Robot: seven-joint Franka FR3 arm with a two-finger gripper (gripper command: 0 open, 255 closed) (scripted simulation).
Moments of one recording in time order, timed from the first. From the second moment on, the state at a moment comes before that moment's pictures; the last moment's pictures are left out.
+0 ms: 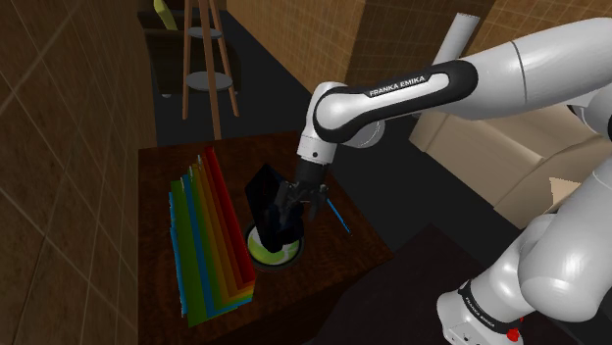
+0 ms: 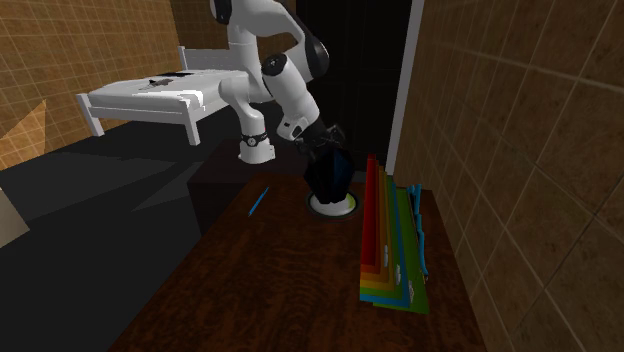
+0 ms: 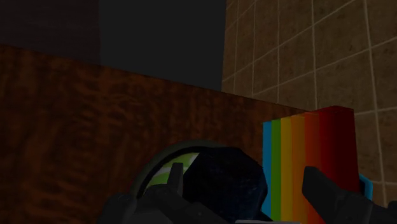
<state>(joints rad) 0.19 0.12 0.29 -2.13 0.58 2.04 0.21</state>
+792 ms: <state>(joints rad) 0.20 0.15 0.29 -2.14 0.59 2.08 0.20</state>
